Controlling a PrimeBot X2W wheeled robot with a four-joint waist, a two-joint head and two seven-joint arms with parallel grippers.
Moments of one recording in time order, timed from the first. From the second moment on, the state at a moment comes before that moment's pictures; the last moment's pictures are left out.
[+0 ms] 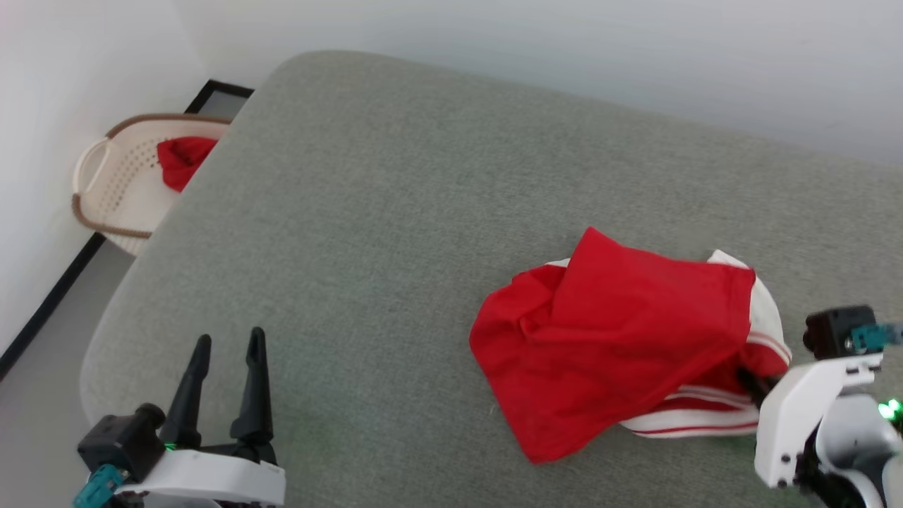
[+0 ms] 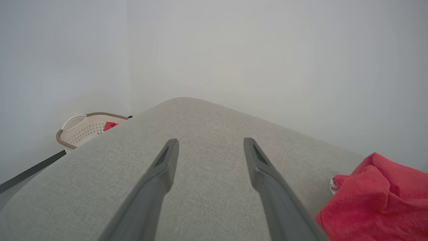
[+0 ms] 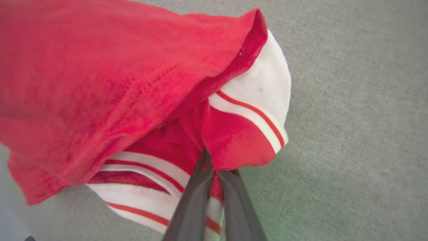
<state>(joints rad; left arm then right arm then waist) -0.03 0.20 -0.05 0.07 -0.49 -0.03 -0.26 -0.16 -0.21 -0.01 0.02 0.31 0.13 0.69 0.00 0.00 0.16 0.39</state>
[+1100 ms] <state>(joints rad) -0.01 0.22 -0.05 0.04 -0.50 -0.03 -0.26 -0.09 -0.15 -0.15 -0.22 0.30 0.13 0.75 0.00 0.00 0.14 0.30</state>
